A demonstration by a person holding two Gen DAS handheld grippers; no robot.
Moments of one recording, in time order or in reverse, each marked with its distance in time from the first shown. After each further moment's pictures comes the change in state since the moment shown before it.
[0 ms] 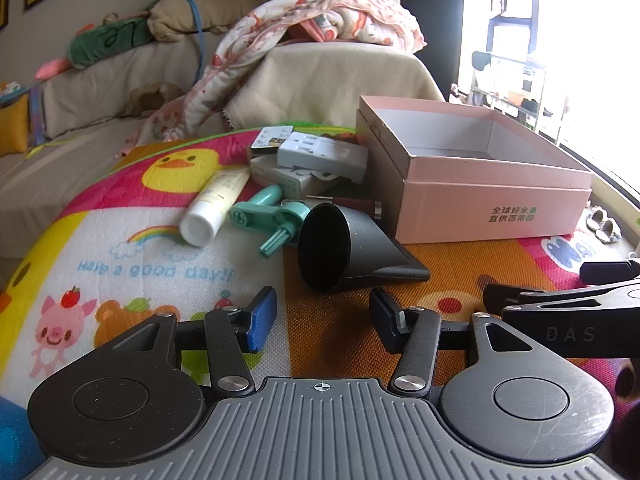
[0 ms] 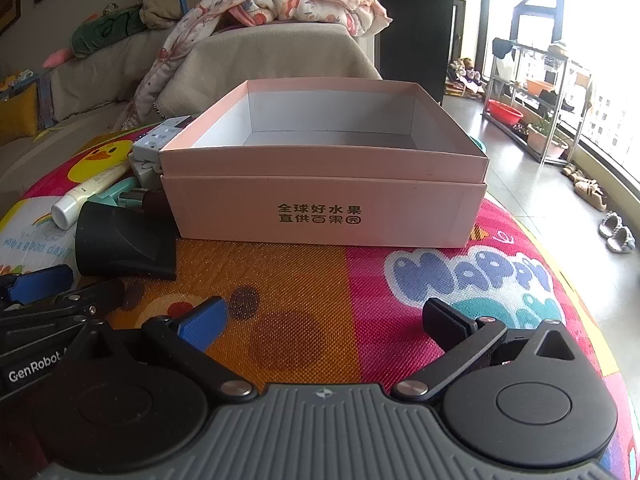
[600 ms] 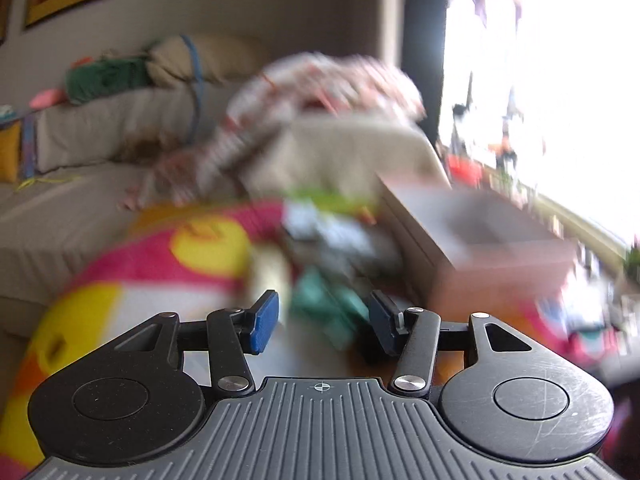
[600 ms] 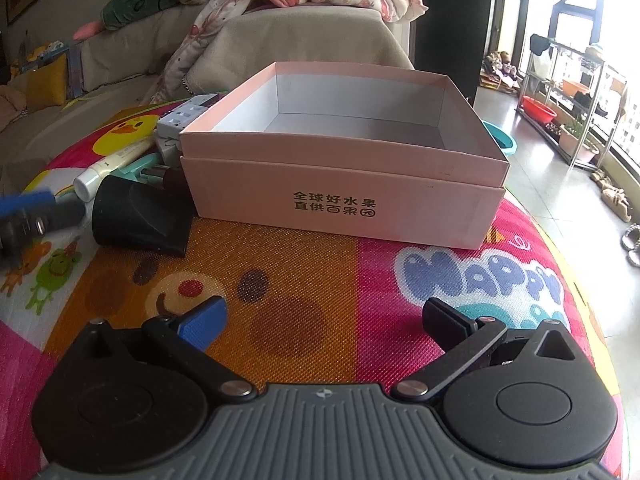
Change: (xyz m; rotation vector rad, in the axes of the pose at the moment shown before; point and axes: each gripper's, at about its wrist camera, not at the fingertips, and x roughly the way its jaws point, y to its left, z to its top) left arm -0.028 0.080 0.043 -0.043 -0.173 -0.089; right arm -0.001 -0.005 0.006 -0.081 0.059 0.083
